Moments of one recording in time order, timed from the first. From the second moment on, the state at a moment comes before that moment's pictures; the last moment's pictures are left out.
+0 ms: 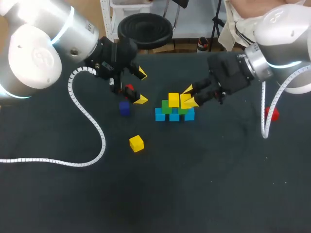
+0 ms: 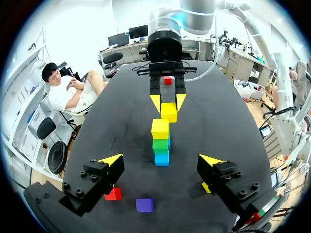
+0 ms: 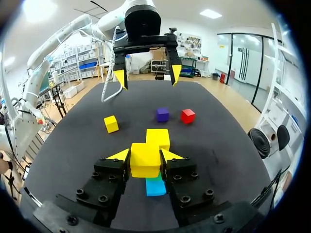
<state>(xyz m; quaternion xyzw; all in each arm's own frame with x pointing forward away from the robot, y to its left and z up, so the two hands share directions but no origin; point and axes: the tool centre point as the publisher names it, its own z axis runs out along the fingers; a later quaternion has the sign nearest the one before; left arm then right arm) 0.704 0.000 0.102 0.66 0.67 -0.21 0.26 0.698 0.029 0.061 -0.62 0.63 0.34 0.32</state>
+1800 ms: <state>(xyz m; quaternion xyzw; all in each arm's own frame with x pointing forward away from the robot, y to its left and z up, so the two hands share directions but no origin) 0.704 0.000 0.102 0.66 0.67 -0.21 0.26 0.709 0.031 0.053 -0.62 0.63 0.35 0.32</state>
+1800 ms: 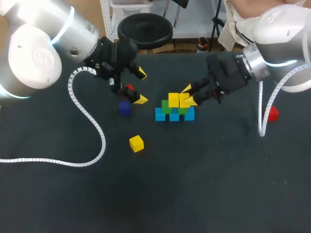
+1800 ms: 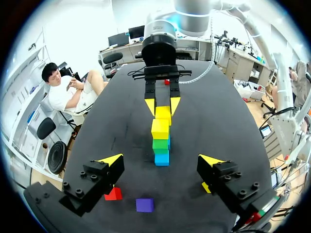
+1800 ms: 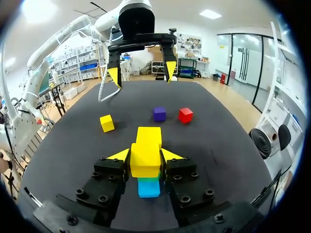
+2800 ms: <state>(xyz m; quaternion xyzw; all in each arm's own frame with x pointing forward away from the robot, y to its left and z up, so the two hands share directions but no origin) 0.704 0.000 0.102 0.66 0.67 -0.21 0.26 0.712 0.033 0.052 -0.61 0.62 0.36 0.32</state>
